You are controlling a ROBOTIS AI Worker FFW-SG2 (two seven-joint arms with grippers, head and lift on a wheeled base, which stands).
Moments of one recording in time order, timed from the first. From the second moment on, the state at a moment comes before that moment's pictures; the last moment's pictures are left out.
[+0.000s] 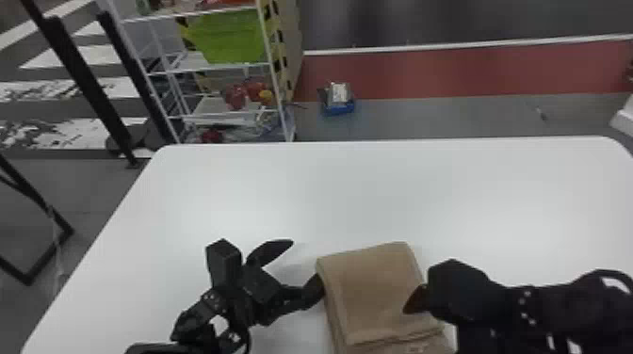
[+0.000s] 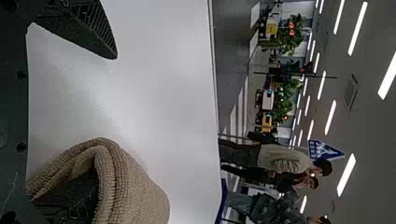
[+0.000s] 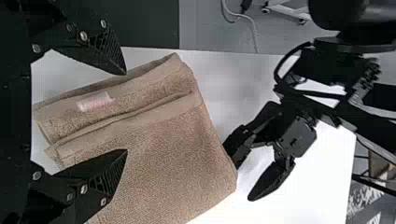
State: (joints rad) left arm 0.30 0.00 0.12 -1.78 -0.05 0.18 -0.68; right arm 0.15 -0.35 0.48 -2.29 0.77 0.75 1.36
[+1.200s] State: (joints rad) left arm 0.30 0.00 0.13 -1.79 -0.10 0.18 -0.80; right arm 0.13 -0.30 0.43 -2.16 0.71 0.76 1.36
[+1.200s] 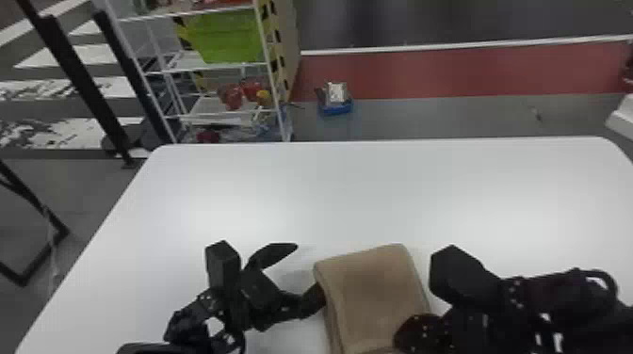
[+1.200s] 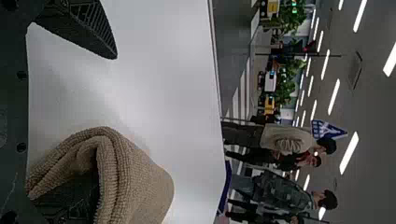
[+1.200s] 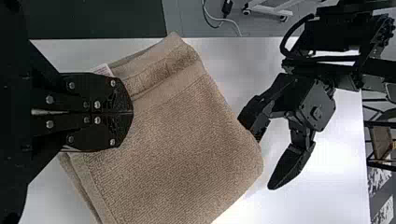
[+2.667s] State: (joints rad) left arm 0.14 0.06 0.29 -1.94 -0.53 0.48 -0.75; right arm 0.14 -0.23 0.45 -2.15 0.71 0.77 1.36
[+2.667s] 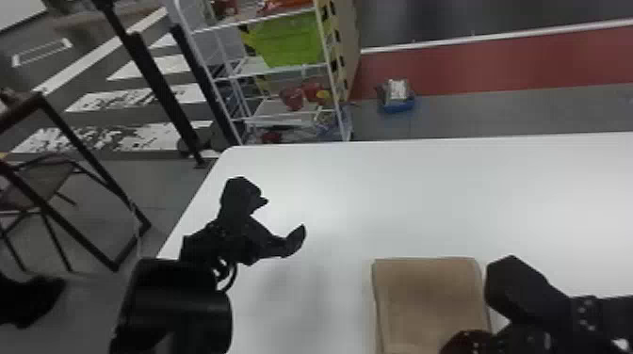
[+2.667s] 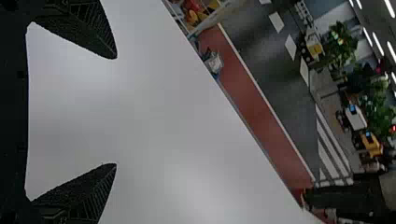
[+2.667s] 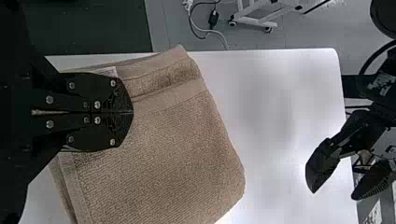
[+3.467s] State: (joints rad) left arm 0.31 0.00 0.32 -2.08 -0.13 0.51 -0.65; right arm 0.08 -0.14 0.44 -2.08 0.69 0.72 1.36
